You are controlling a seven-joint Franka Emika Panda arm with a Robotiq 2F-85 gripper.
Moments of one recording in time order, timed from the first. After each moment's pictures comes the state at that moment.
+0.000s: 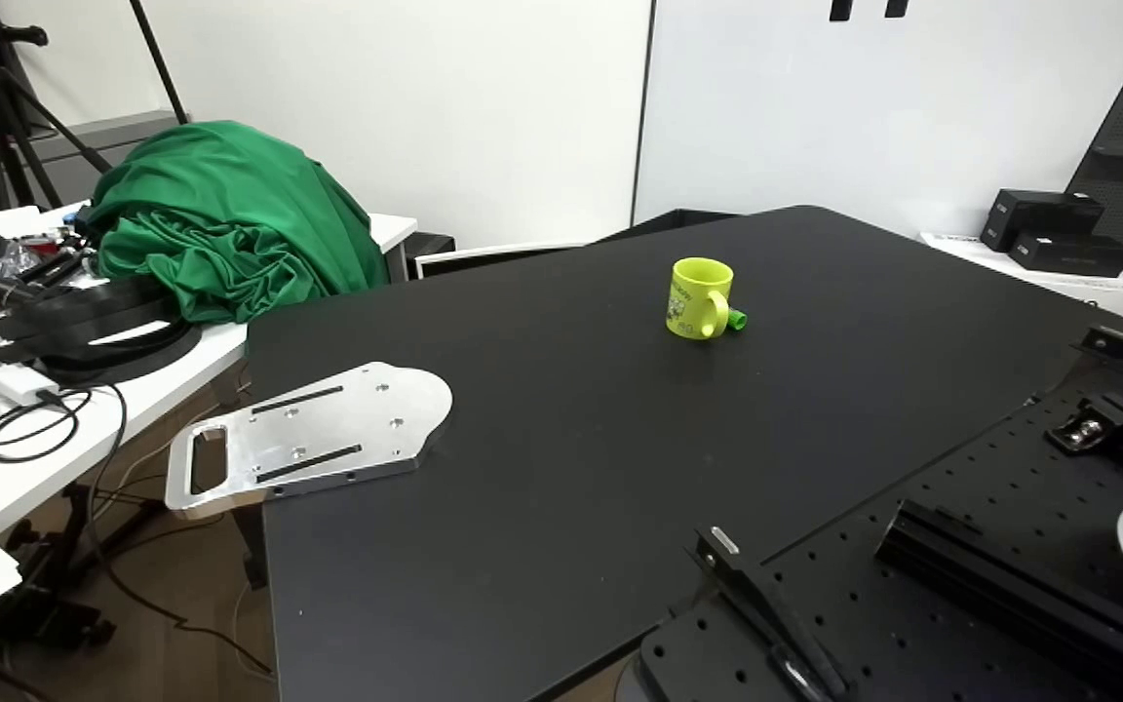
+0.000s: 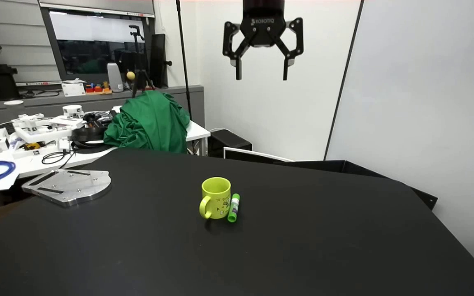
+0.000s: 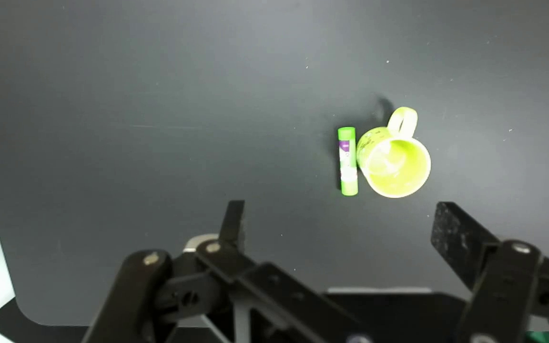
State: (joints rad) arm -0.19 0.05 -0.21 -2.06 -0.07 2.10 -0.32
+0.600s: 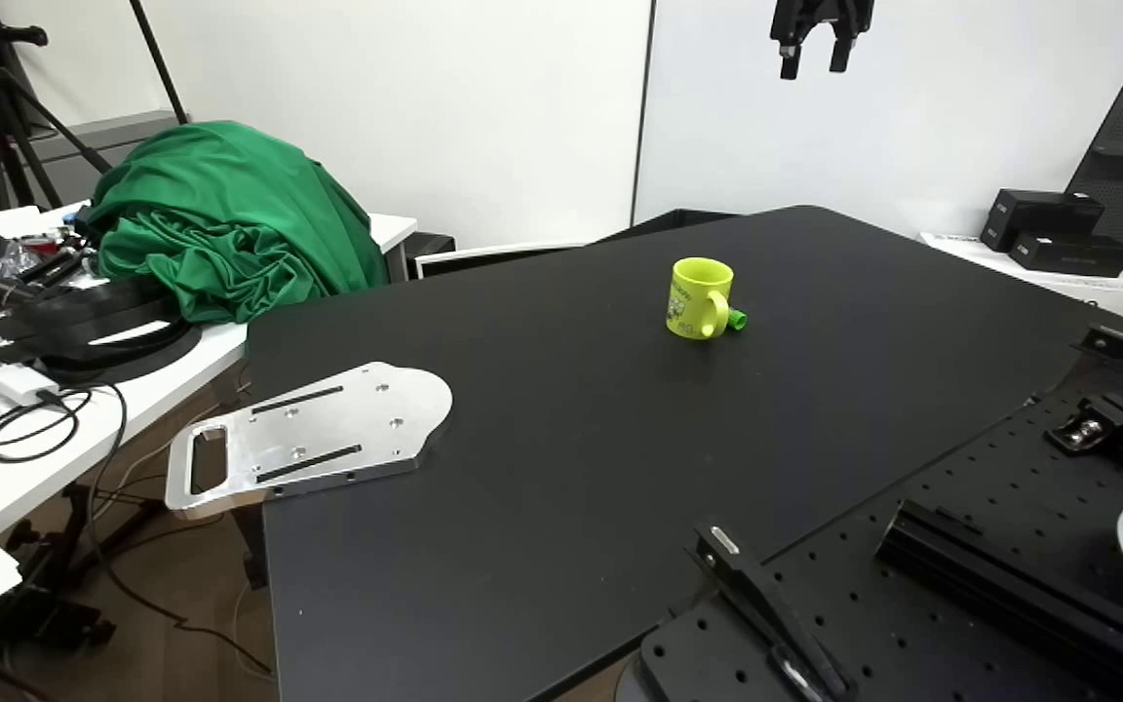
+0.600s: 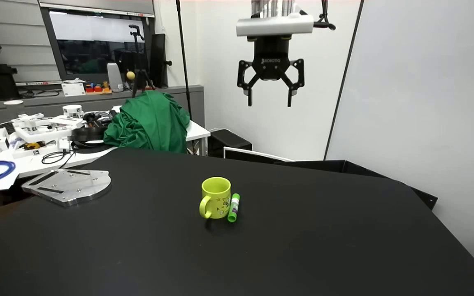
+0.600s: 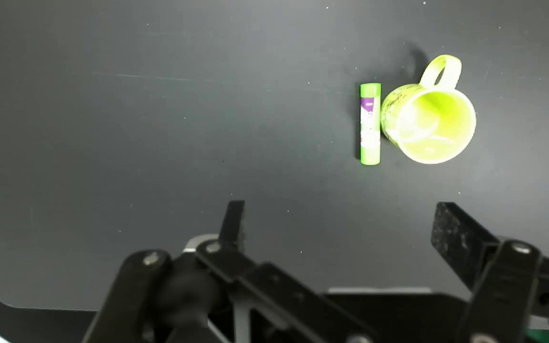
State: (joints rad) arm -0.21 0.32 -0.19 -1.89 -0.02 2.20 -0.36
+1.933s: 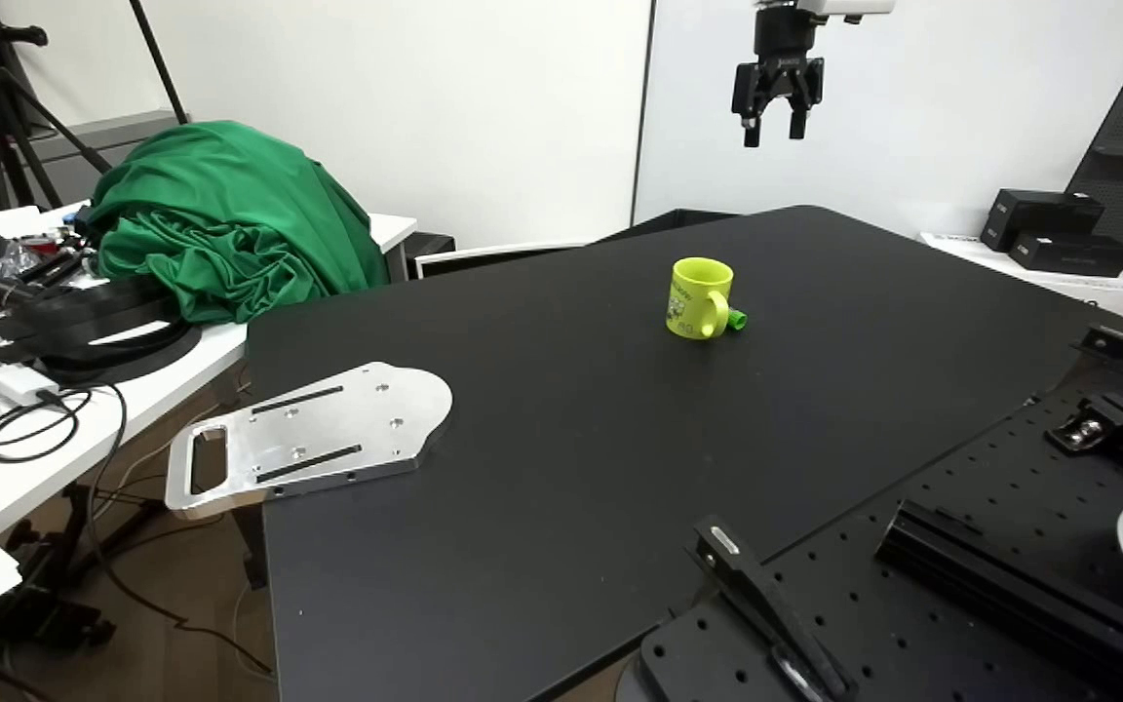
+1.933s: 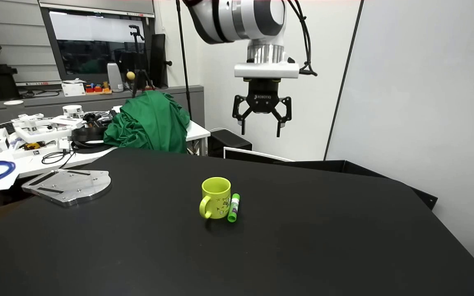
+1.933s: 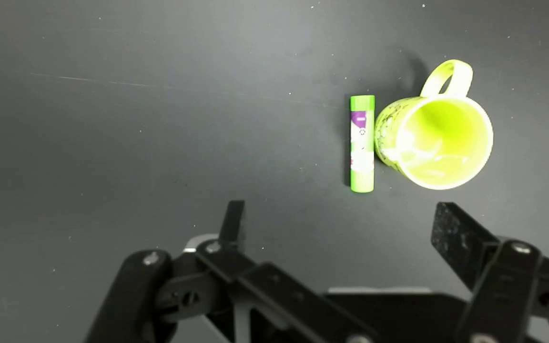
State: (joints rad) arm -0.22 0.55 -0.14 -1.73 -0.02 2.16 -0.35
